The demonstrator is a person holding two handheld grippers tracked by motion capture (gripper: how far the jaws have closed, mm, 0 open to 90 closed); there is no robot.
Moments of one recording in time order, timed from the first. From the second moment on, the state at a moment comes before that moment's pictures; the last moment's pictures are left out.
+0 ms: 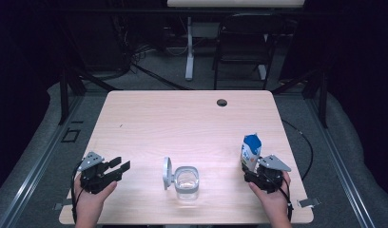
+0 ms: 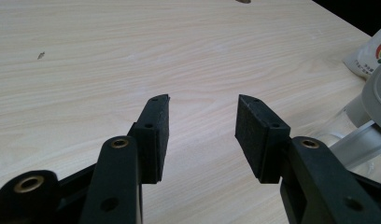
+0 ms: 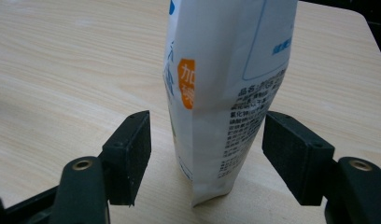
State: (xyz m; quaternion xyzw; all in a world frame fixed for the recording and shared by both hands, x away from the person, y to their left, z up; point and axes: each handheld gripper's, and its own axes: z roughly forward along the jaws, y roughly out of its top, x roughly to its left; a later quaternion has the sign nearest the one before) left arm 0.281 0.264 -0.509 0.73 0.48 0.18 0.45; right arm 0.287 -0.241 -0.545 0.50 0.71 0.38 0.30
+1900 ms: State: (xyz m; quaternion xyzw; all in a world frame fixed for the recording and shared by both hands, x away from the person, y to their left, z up) left arm 0.280 0.274 -0.510 0.72 0.49 0.18 0.45; right arm 0.288 -0.239 -0.556 0.44 0.77 0.37 0.27
